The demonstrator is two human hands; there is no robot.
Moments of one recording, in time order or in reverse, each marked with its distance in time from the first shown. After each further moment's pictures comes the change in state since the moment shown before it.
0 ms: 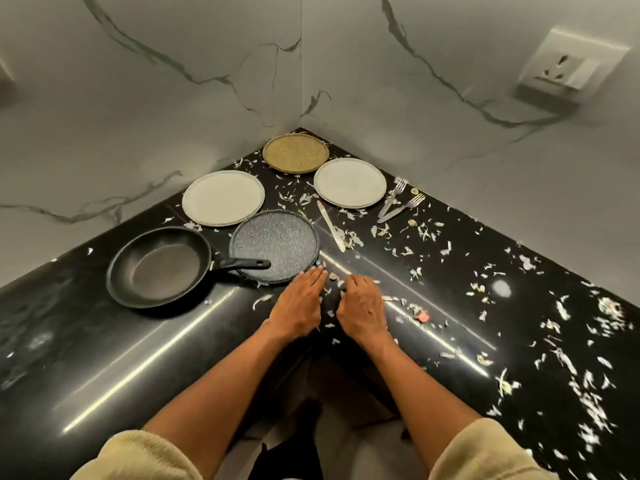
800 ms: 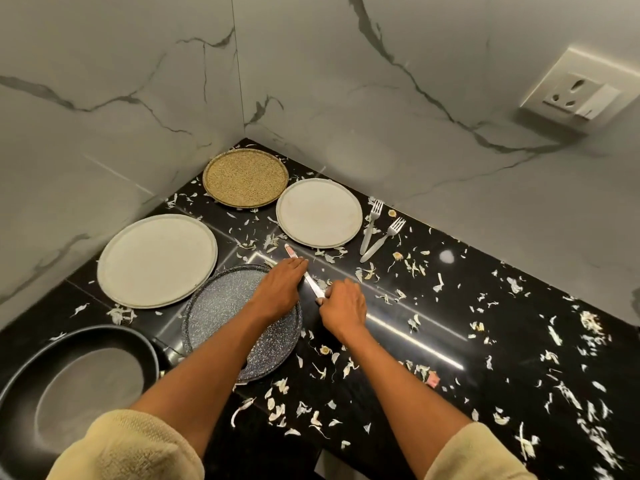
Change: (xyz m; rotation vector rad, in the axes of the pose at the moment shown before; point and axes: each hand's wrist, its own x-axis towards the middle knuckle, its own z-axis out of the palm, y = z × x) left_hand 0.209 -0.094 -0.009 -0.060 -0.118 0.156; right_hand 0.170 -0.013 0.016 0.035 -0.179 0.432
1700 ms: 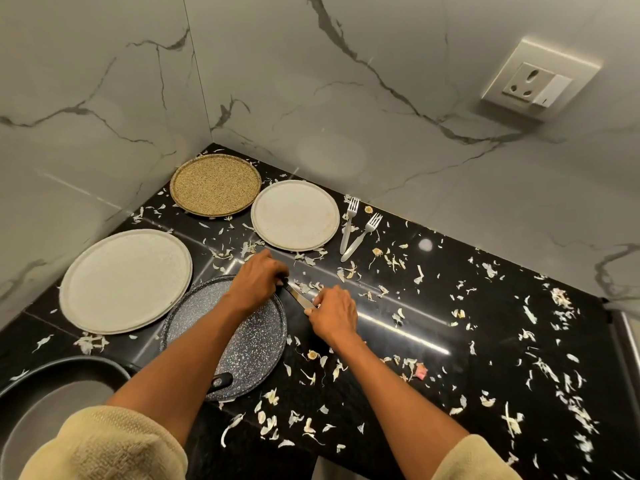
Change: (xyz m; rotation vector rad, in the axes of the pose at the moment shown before) left_hand 0.031 -0.017 -0.015 -0.022 0.007 0.064; right_hand -0.005 0.011 -0.001 0.105 0.004 0.114
